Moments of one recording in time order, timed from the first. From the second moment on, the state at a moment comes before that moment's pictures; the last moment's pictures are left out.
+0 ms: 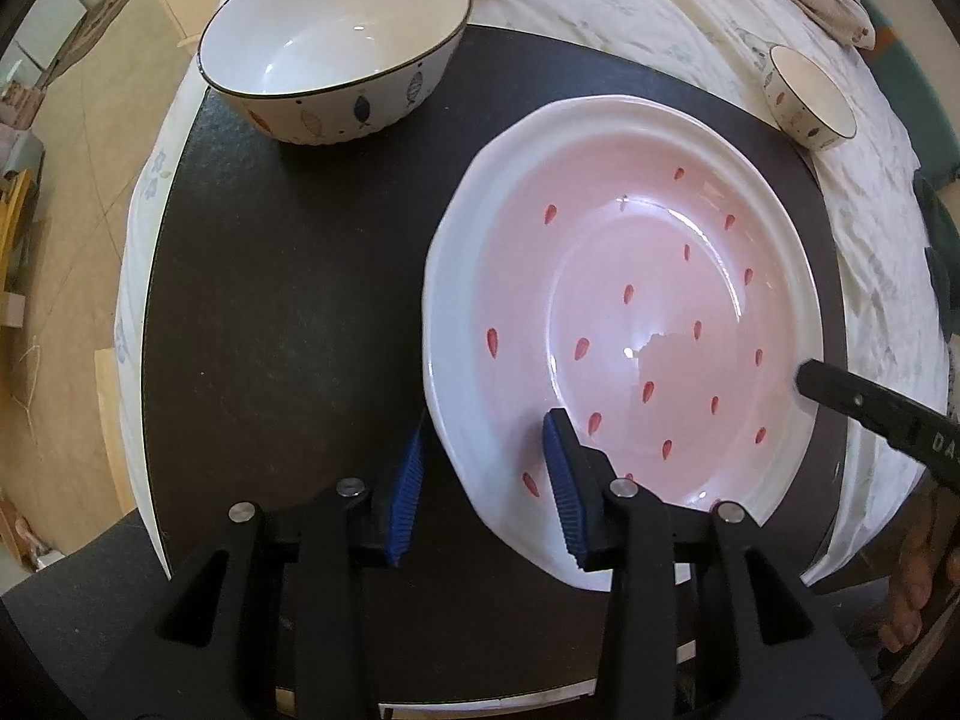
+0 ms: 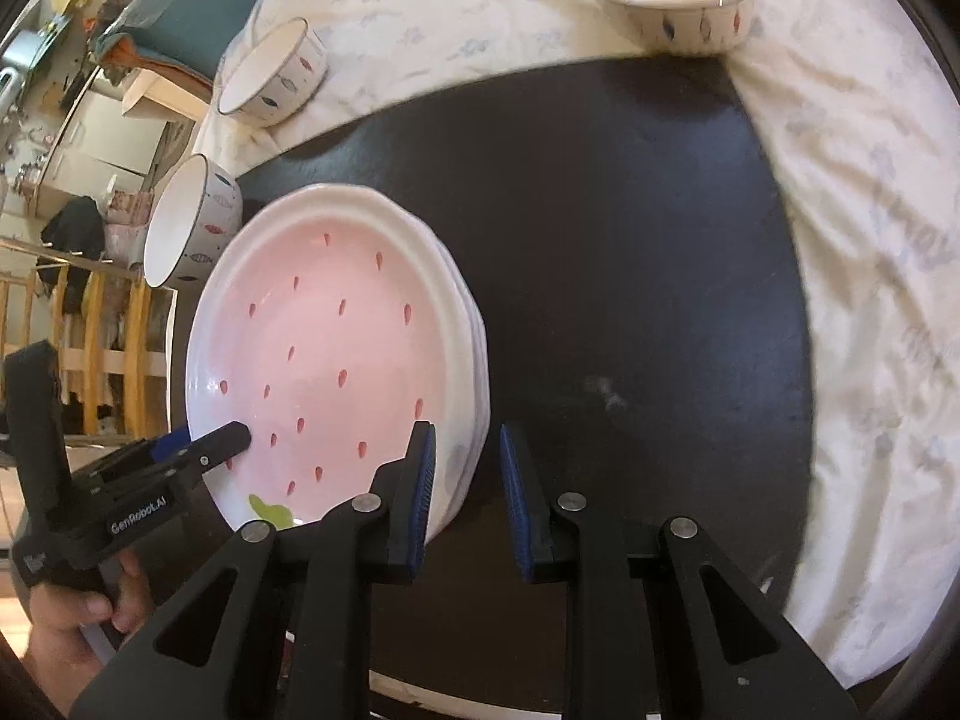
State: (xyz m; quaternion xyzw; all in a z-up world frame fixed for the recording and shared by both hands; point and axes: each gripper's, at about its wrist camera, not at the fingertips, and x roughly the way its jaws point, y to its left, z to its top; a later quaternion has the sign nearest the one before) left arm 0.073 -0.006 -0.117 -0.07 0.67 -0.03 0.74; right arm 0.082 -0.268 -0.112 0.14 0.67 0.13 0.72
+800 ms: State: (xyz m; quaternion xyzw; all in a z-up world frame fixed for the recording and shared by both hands) left arm 0.071 -0.013 -0.099 -0.02 0.63 -0.01 0.78; right arm 0.080 -0.257 -0.118 0.13 0.65 0.12 0.74
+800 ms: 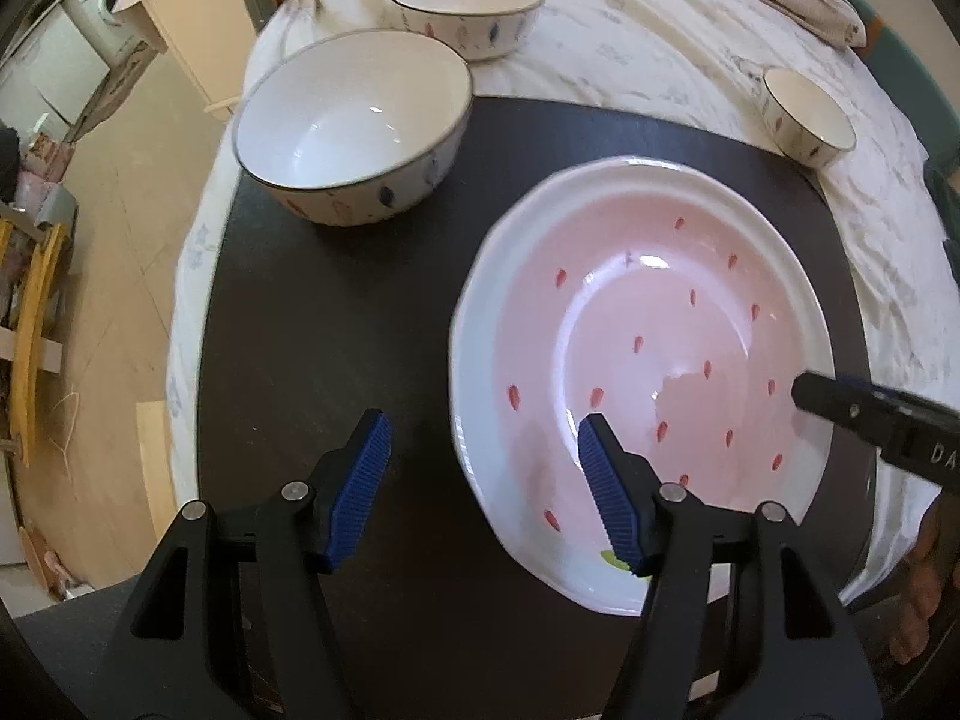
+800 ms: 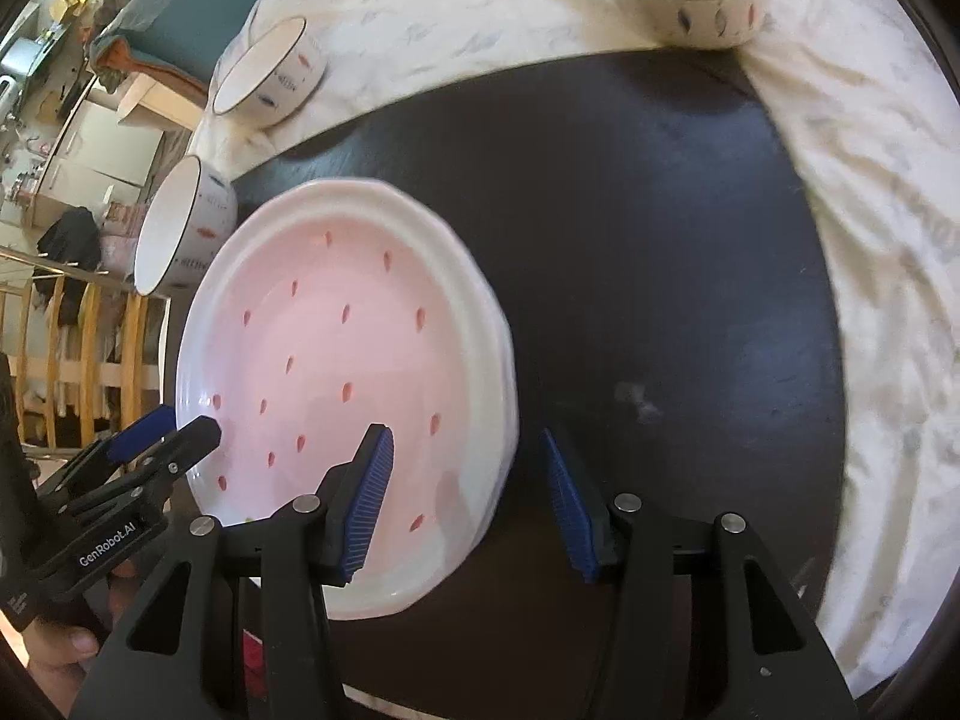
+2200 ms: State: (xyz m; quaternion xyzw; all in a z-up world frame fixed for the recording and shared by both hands) left arm 0.176 0.118 -0.021 -0.13 0.52 0.09 0.84; right arm 0.176 -0.167 -0.042 0.16 0.57 0.15 0.79
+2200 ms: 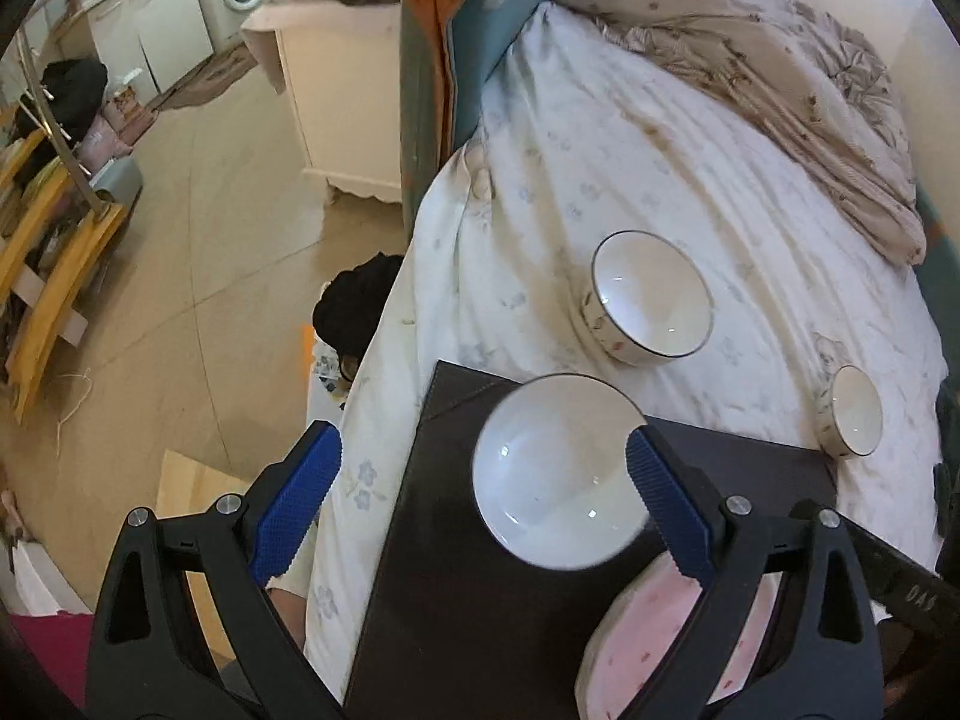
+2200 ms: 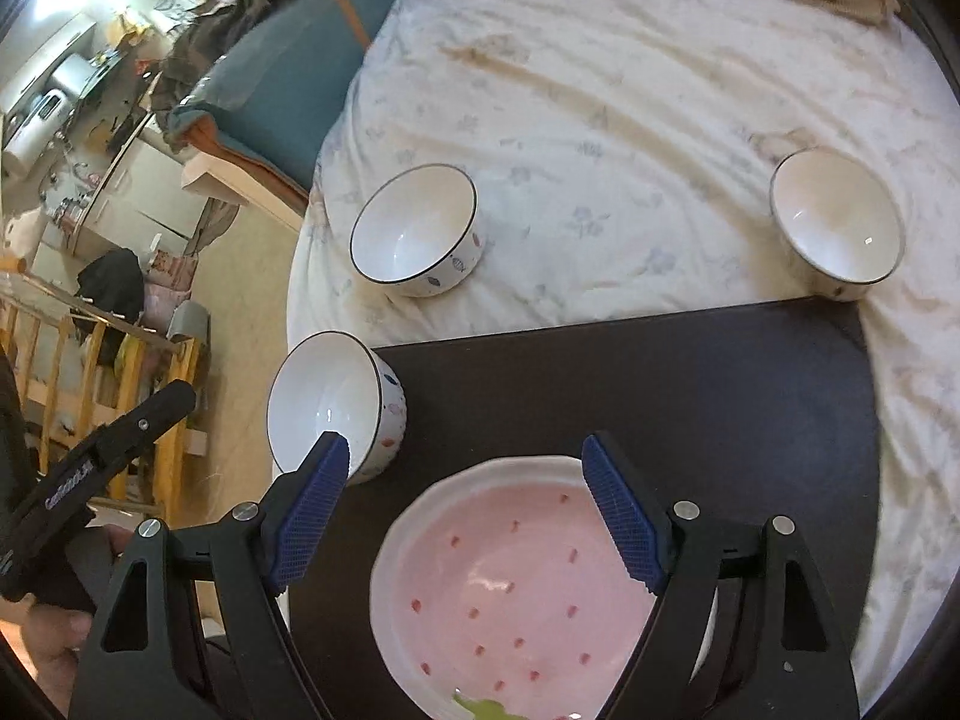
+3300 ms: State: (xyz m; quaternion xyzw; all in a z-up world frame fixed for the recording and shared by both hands) left arm 0.212 0.105 -0.121 -0.09 0.68 0.06 0.73; right arm 0.215 -0.078 -0.129 0.15 0.67 0.21 0.69
